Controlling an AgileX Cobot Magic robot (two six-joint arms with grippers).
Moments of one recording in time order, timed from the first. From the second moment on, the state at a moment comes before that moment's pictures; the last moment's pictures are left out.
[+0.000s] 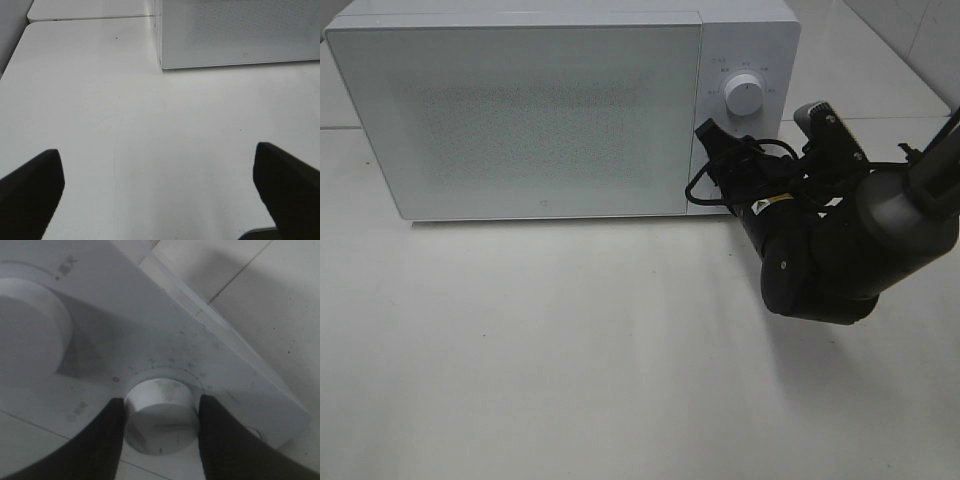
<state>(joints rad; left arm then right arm) 0.00 0.00 -0.50 -0.09 1.04 0.08 0.61 2.06 -0.76 0.64 -1.15 0.61</state>
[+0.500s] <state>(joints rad) 0.00 0.00 -0.50 -0.09 1.04 0.08 0.61 2.06 -0.76 0.64 -1.15 1.19</state>
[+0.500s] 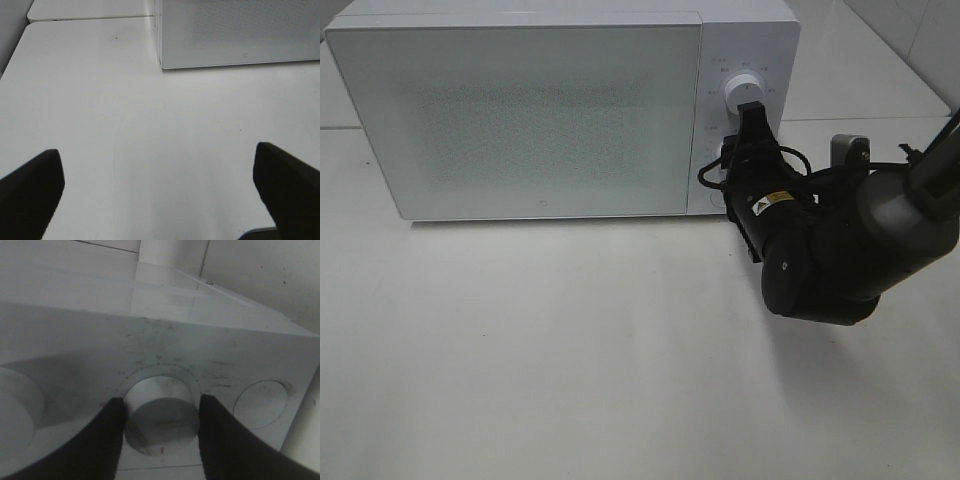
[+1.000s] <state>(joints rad) 0.00 0.00 -0.50 -0.09 1.04 0.08 0.61 2.06 -0.76 0.64 -1.15 1.56</state>
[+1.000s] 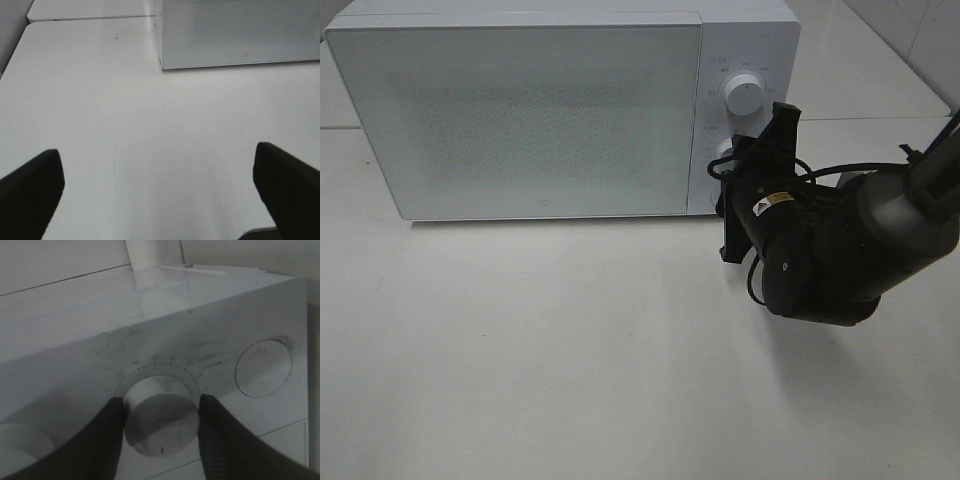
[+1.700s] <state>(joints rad) 0.00 0.00 -0.50 -0.09 1.04 0.08 0.61 2.06 -0.76 0.64 -1.15 1.56</state>
